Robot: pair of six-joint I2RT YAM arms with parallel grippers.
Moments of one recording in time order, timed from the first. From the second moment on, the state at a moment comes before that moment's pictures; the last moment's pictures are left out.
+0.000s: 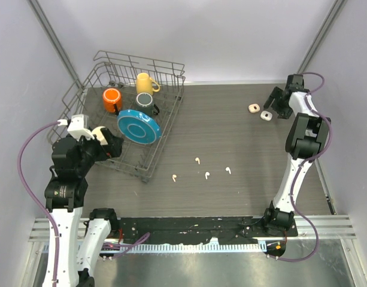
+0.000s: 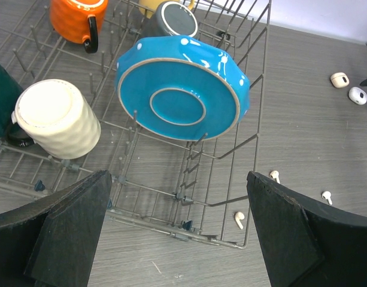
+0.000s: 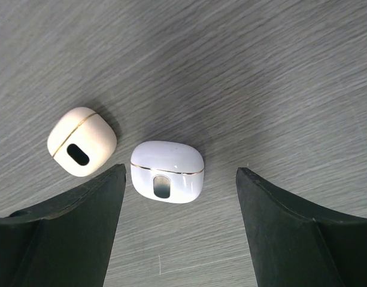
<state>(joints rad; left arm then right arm) 0.01 0.62 0.97 -0.67 0.18 -0.26 -0.24 2.24 1.86 -0.59 -0.07 0.33</state>
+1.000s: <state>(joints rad) 0.01 0.62 0.96 -0.68 0.19 -0.24 -0.18 2.19 1.71 -0.51 -0.12 -0.09</state>
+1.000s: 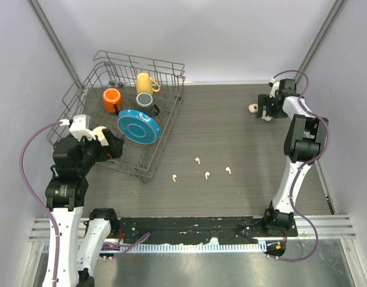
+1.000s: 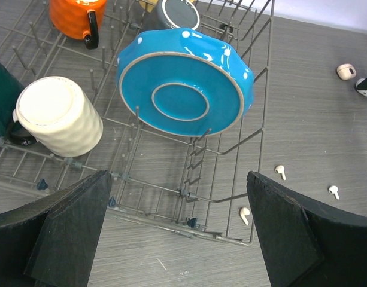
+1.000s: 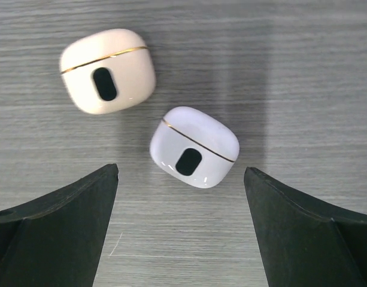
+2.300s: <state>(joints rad) 0.01 0.62 0.95 -0.71 0.22 -0.15 -0.27 2.20 1.65 -0.32 -0.53 -0.62</state>
